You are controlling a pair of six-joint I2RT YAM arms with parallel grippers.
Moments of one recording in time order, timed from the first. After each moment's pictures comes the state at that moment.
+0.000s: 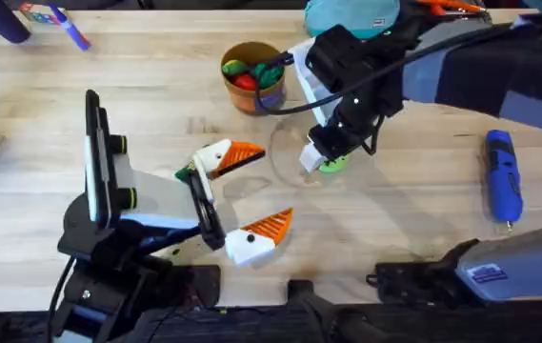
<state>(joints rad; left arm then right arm) -0.27 0.00 0.01 -0.08 0.92 -0.08 0.59 1.67 1.15 -0.99 -0.06 0.03</state>
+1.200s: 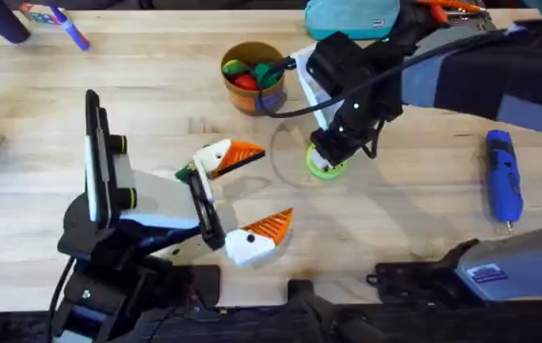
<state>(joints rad) -0.27 0.00 0.01 -0.08 0.92 -0.08 0.59 1.67 1.12 -0.98 -0.06 0.04</state>
